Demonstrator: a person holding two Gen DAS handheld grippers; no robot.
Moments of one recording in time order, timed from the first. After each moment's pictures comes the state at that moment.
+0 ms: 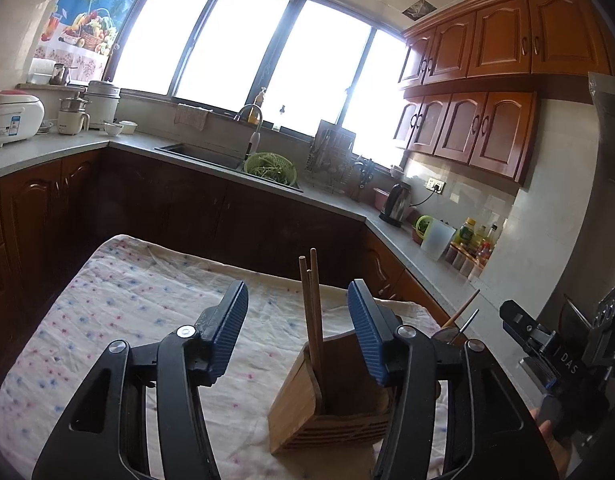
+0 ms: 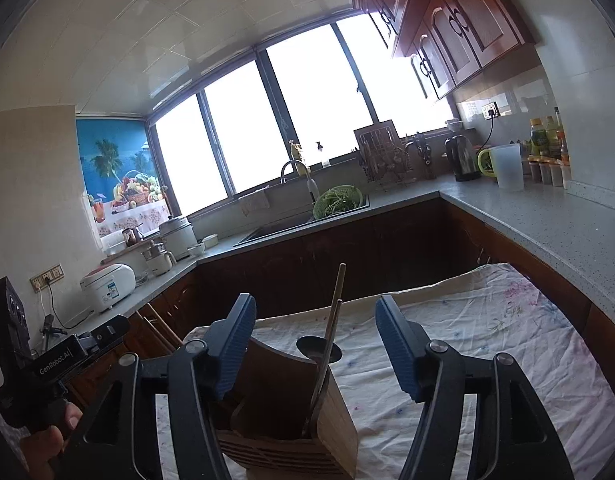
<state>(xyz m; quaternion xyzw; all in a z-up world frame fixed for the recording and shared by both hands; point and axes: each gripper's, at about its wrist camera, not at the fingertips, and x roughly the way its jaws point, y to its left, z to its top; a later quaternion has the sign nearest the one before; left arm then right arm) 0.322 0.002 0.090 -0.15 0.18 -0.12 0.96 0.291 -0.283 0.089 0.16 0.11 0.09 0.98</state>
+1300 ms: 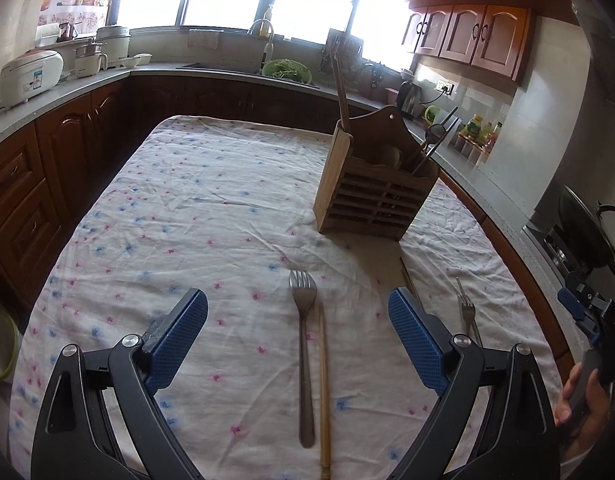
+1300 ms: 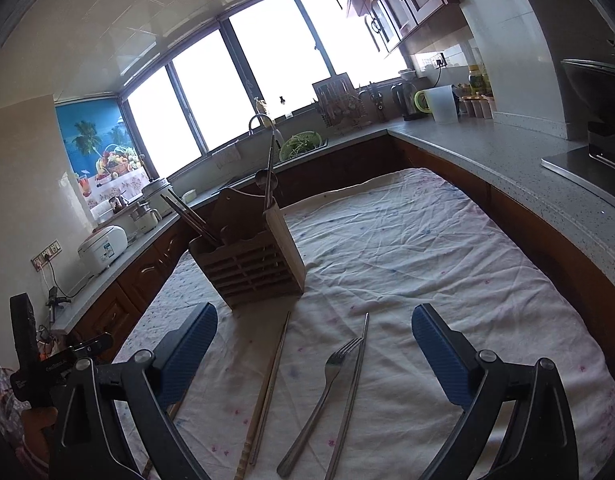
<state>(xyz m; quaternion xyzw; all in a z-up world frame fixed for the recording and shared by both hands) 0.150 0.033 0.008 -0.08 0.34 -0.12 0.93 0.096 -0.323 0.013 0.19 0.21 0.05 0.96</state>
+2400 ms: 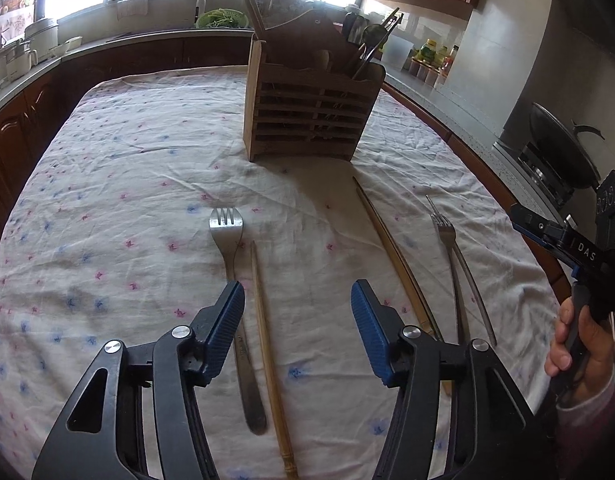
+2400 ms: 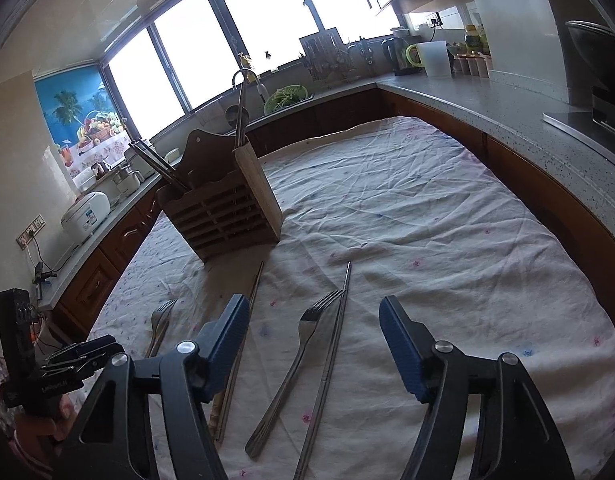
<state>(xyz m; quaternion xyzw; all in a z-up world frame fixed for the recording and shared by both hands) 0.168 -0.025 -0.033 -0.01 0.42 -0.21 0.88 0.121 -0.322 -0.024 0.17 0.29 0.04 0.94</state>
